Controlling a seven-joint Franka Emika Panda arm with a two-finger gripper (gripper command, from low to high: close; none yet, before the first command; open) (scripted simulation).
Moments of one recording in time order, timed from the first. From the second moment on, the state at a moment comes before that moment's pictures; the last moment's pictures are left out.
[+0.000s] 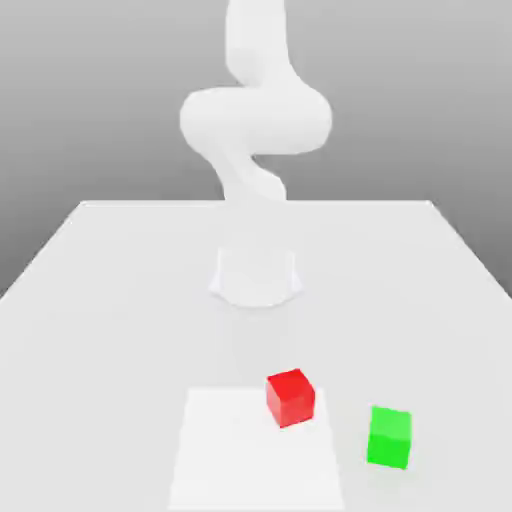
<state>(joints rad) 0.02 -0.73 0.00 -2.36 0.00 2.35 0.77</state>
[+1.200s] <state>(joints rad) 0.13 0.07 0.00 -2.86 0.00 2.94 0.55</state>
